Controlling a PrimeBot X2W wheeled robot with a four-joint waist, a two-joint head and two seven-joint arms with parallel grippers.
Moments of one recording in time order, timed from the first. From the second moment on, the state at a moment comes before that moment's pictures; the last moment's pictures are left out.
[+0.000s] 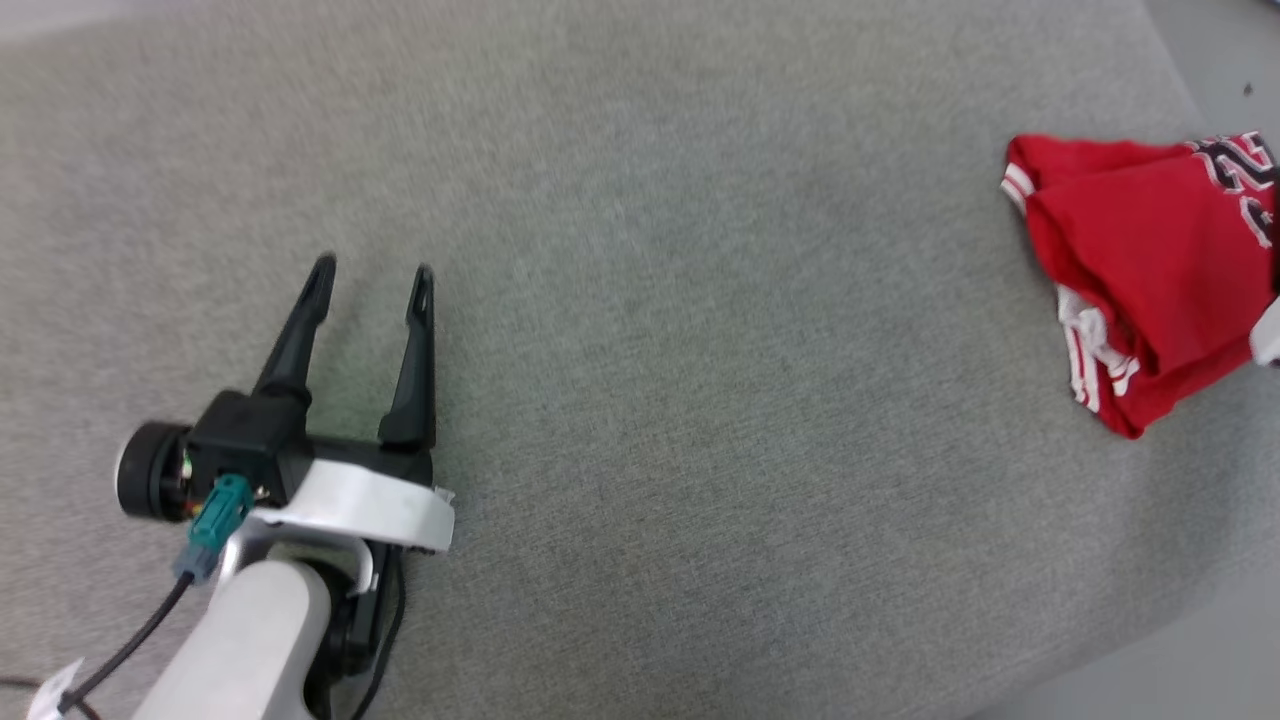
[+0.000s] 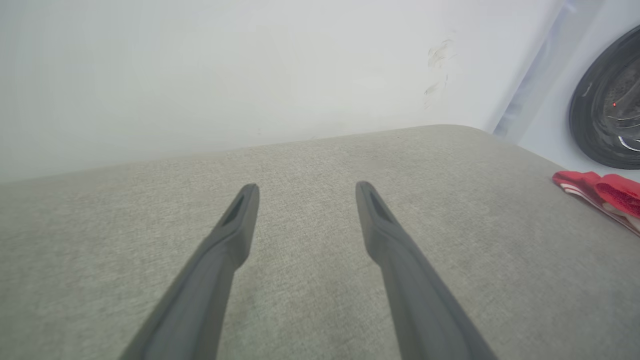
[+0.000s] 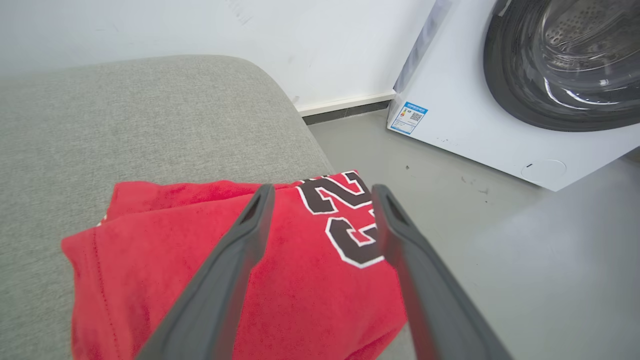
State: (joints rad) left arm -0.33 0.42 -0.40 -0.05 -0.42 0.24 -0.20; right arm -0.82 -0.41 -0.08 0.94 0.24 0.13 -0.10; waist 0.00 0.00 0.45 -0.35
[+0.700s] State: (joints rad) left arm -0.10 0.35 -0.34 0.04 -0.51 0.27 -0.26; right arm -0.34 -0.23 0.07 0.40 0.32 0.13 -0.06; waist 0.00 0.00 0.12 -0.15
